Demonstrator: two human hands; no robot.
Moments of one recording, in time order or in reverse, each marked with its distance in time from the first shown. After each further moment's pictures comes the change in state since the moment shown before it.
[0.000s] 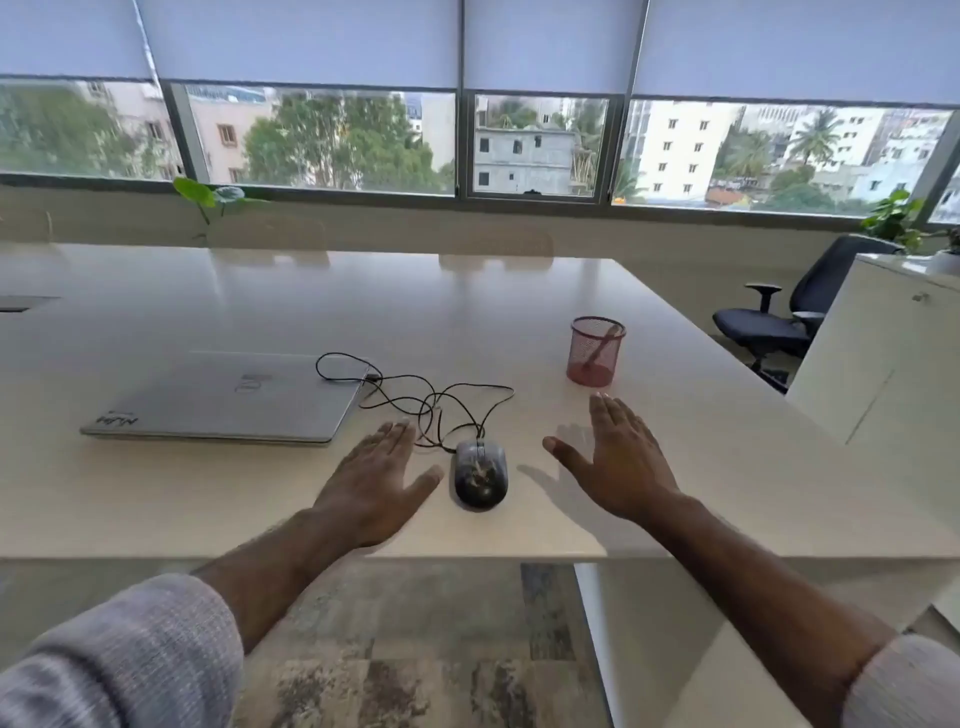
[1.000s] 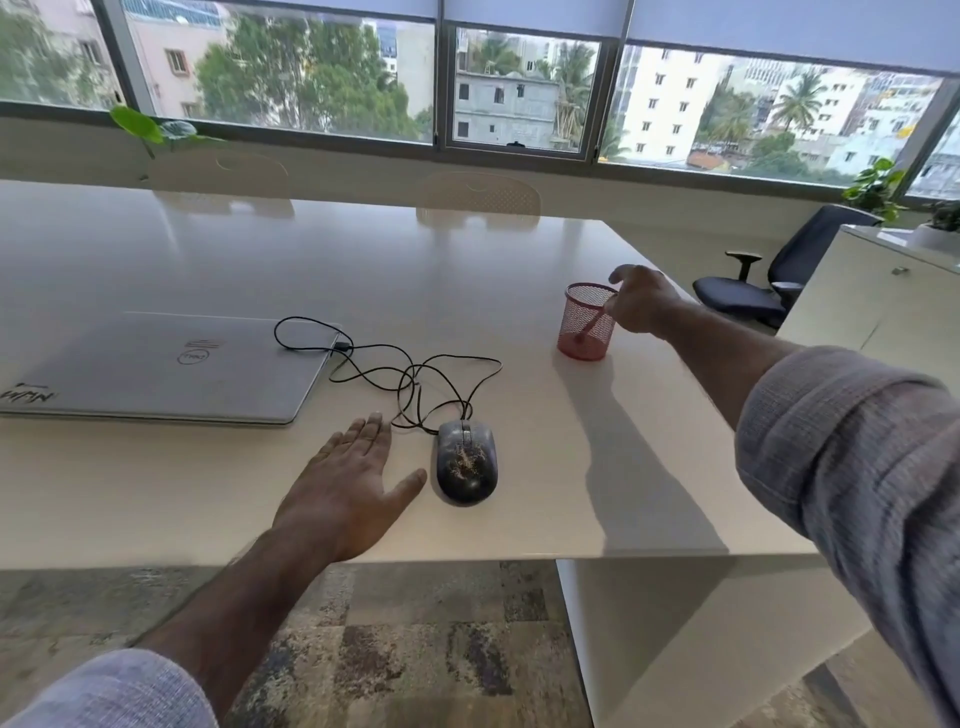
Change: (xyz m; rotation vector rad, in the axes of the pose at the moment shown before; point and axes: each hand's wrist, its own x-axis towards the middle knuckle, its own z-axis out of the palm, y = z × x) left_hand 0.013 -0.011 0.028 0.057 -0.047 -0.052; right_hand 0.193 0.047 -0.052 0.024 0.043 0.229
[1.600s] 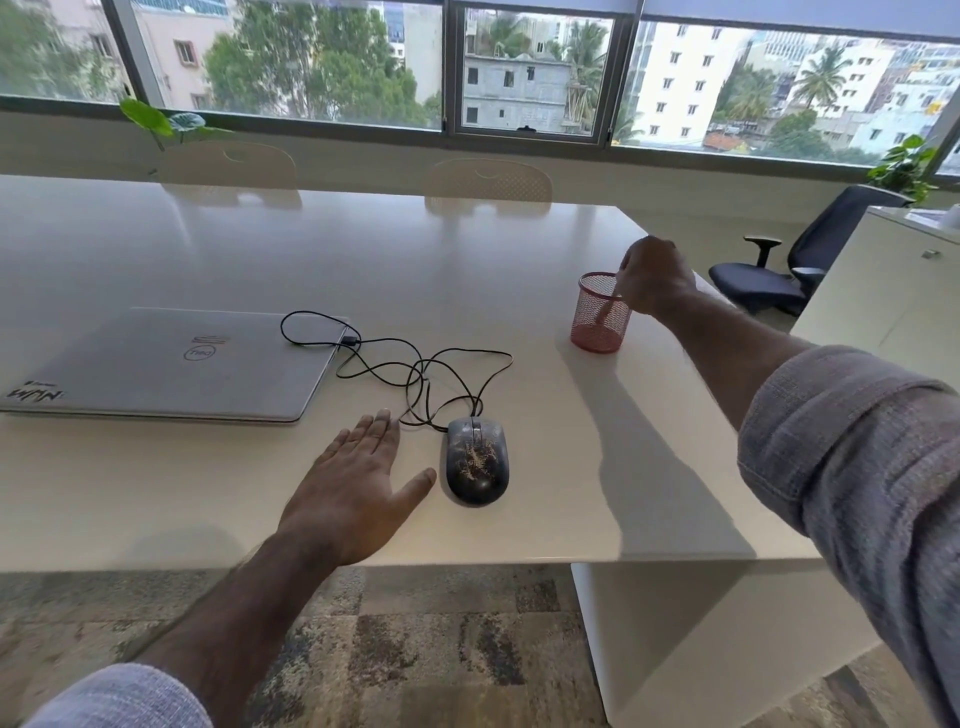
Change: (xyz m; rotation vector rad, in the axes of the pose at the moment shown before) left_hand 0.000 -0.003 0.001 -0.018 0.012 -0.001; right_hand 0.010 -0.016 0.003 -0.079 0.162 0.012
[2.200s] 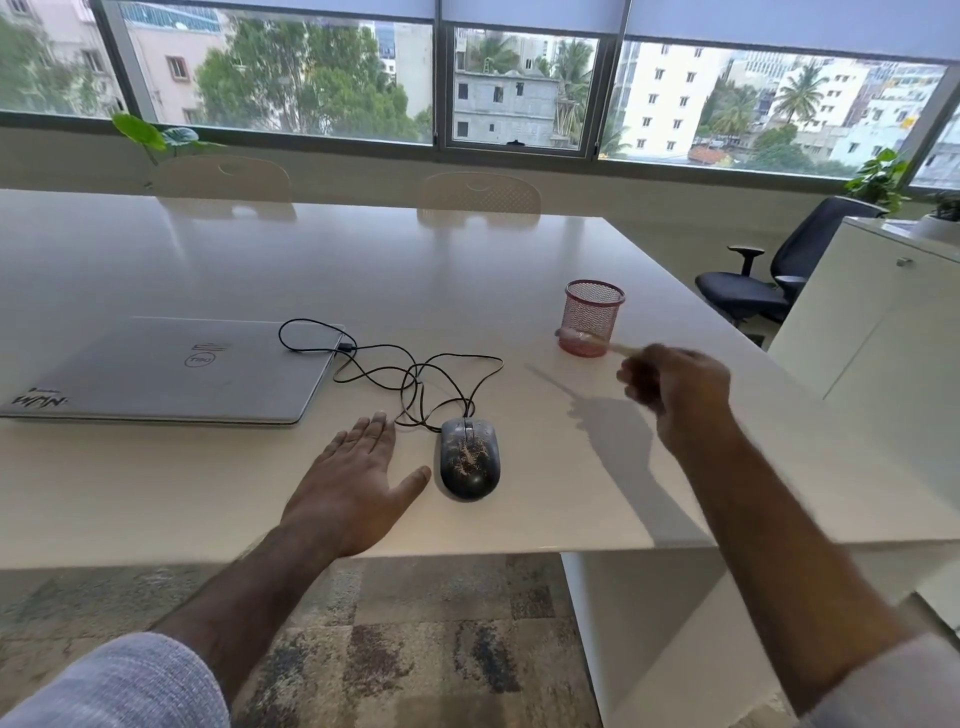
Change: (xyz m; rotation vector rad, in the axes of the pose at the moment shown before) left_hand -0.001 0.004 -0.002 0.028 -0.011 -0.005; right_hand -0.150 0.026 -0.008 1.423 0.051 0.533
